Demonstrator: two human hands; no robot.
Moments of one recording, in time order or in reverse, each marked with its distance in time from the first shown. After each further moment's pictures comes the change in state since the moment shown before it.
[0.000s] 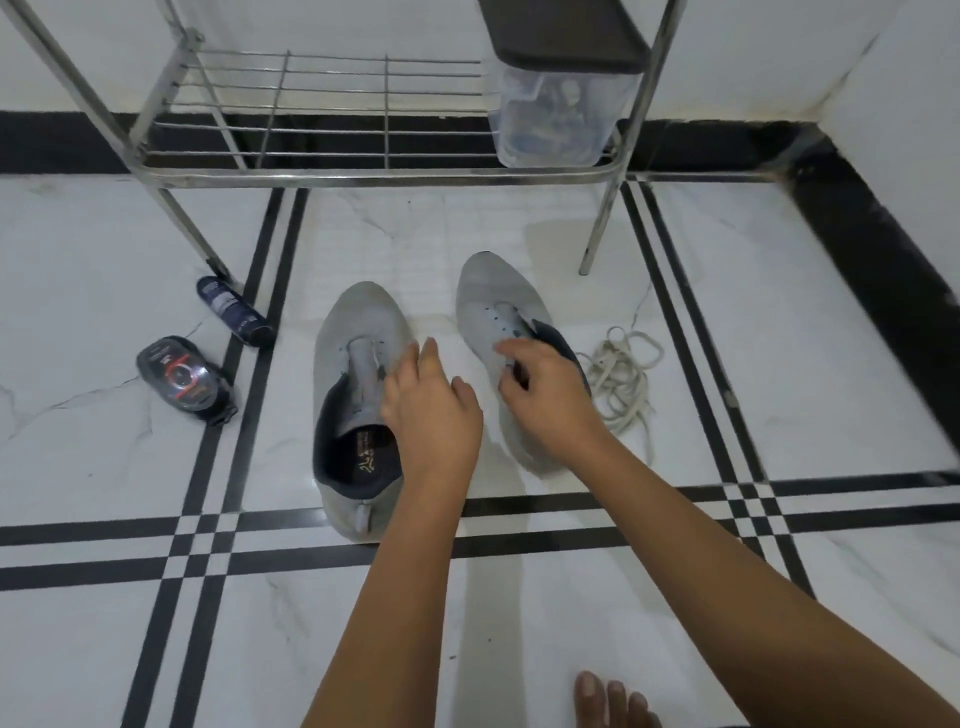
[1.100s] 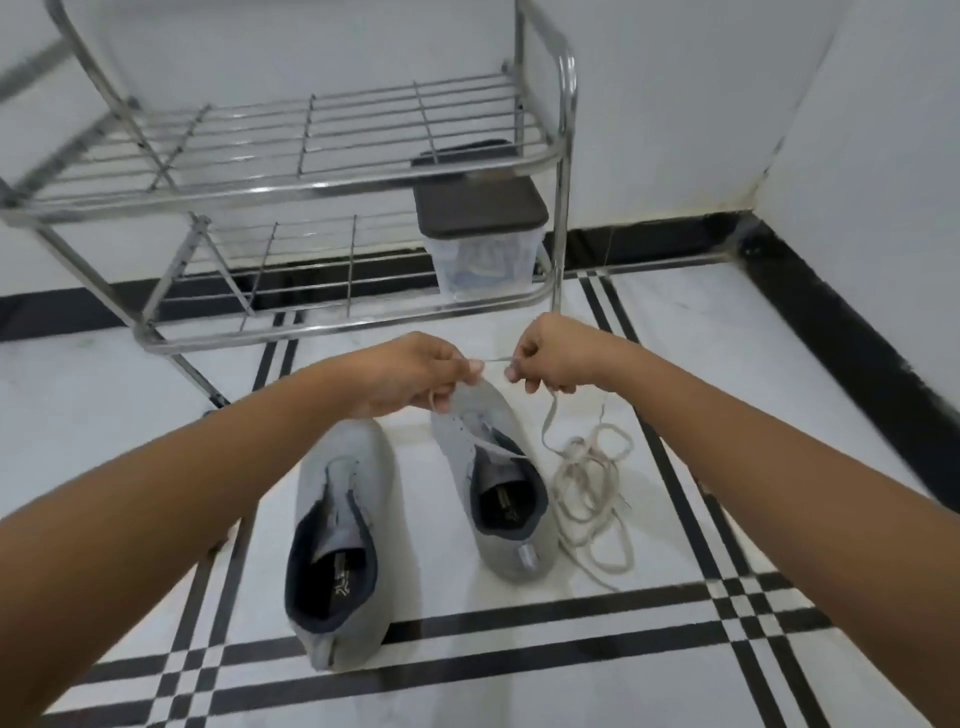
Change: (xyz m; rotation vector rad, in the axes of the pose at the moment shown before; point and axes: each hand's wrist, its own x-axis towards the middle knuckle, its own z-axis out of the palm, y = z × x) left_hand 0.107 0.112 -0.077 -0.323 -0.859 0.133; right_hand 0.091 -0.026 -0.153 -0.097 -0.405 0.101
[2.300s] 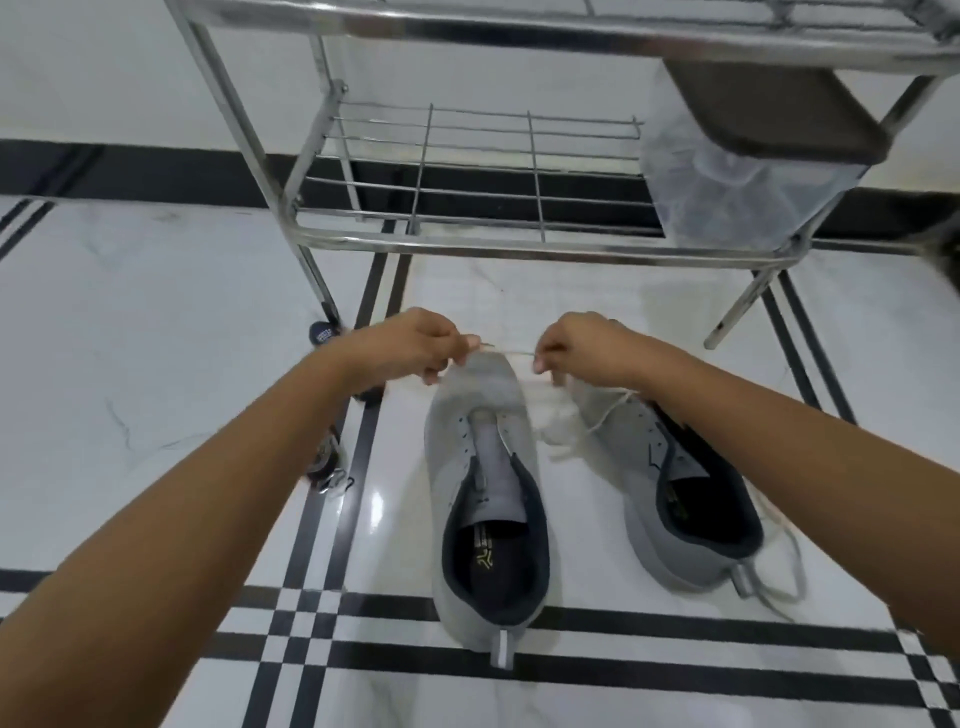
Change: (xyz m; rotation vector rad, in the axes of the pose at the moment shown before) left_hand -0.019 -0.167 -0.132 0.107 0.127 0.007; right_hand 0.123 -0.080 0.131 -0.309 -0.118 -0.102
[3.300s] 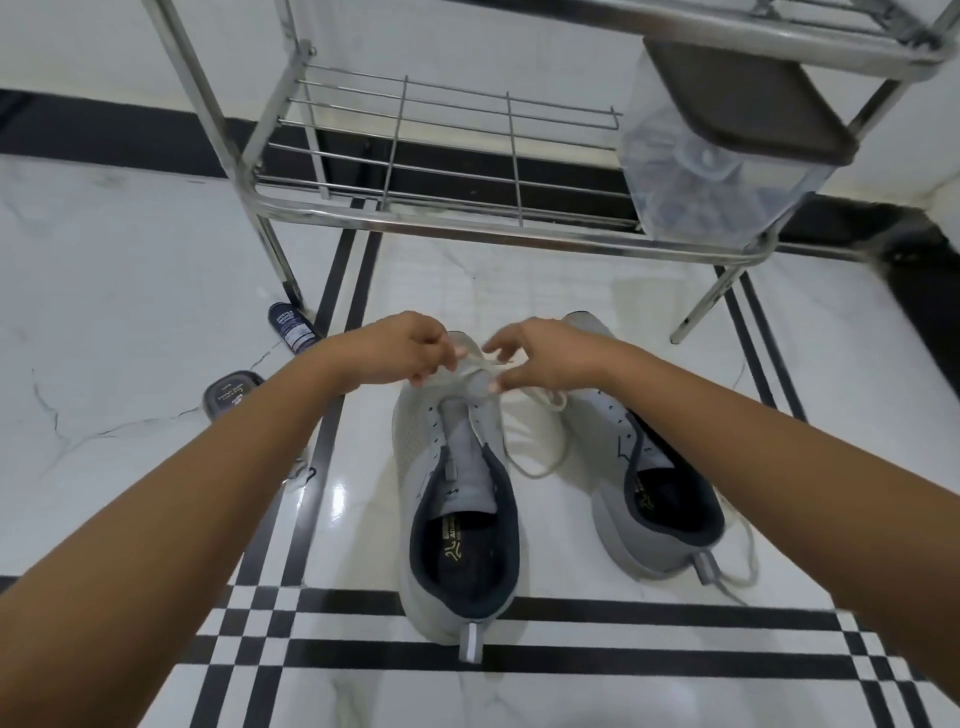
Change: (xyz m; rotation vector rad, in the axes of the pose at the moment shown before) left_hand 0.010 -0.009 0.019 0.035 -0.033 0.000; right_hand 0.001 -0.005 0.012 0.020 -0.104 -0.009
